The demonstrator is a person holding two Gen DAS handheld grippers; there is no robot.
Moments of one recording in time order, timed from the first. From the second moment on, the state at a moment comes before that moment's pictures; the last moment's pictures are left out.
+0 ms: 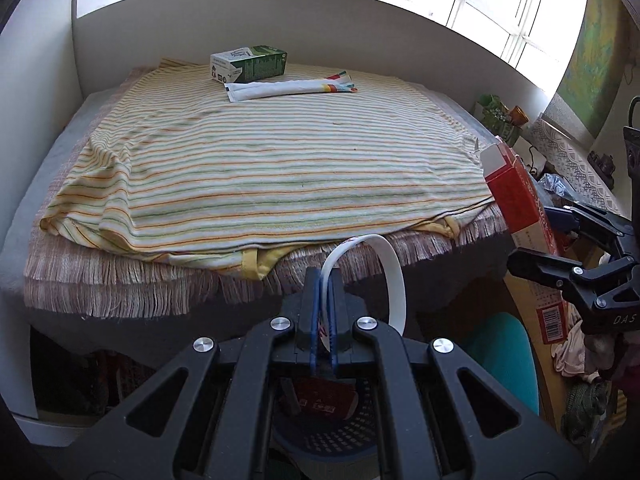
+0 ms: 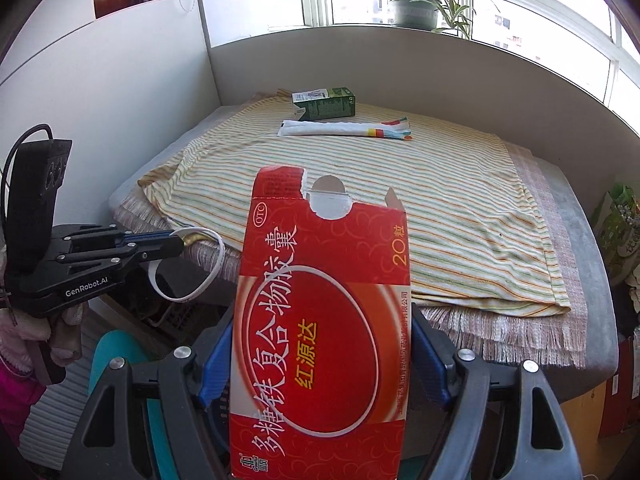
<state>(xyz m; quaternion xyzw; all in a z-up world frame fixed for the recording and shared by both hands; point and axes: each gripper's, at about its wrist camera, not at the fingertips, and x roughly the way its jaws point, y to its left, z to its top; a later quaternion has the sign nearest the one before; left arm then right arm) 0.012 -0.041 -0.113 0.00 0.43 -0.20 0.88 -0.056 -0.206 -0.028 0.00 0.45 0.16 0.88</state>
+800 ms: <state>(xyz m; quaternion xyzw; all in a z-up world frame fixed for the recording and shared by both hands) -0.034 -0.063 -0.236 0.04 0.54 -0.20 0.82 -0.120 -0.179 -0.134 0.00 0.53 0.19 0.82</state>
